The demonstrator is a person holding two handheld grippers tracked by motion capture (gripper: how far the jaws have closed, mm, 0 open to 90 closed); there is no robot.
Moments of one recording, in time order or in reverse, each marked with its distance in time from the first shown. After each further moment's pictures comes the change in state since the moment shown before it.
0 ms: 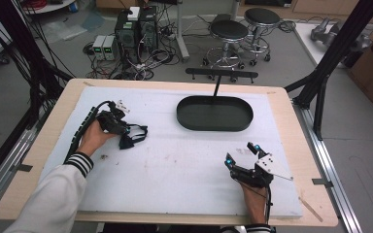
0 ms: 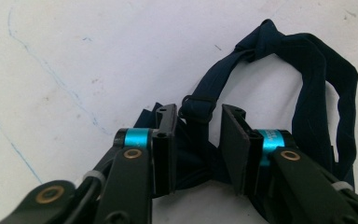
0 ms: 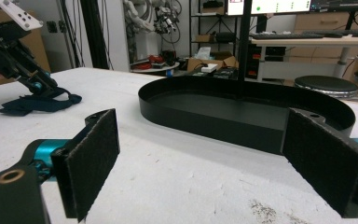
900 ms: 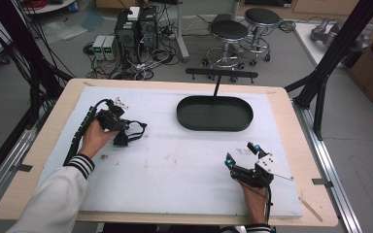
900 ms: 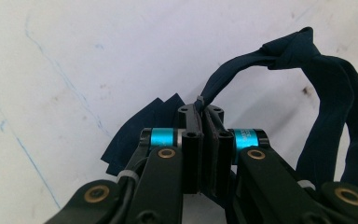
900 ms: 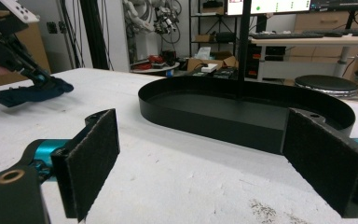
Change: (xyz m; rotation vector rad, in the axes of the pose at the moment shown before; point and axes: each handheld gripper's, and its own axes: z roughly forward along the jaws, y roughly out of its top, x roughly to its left) left arm 0.001 0.003 -0.009 -0.062 0.011 -0.096; right arm -0.001 0.000 0.000 -0.005 0.002 -0.003
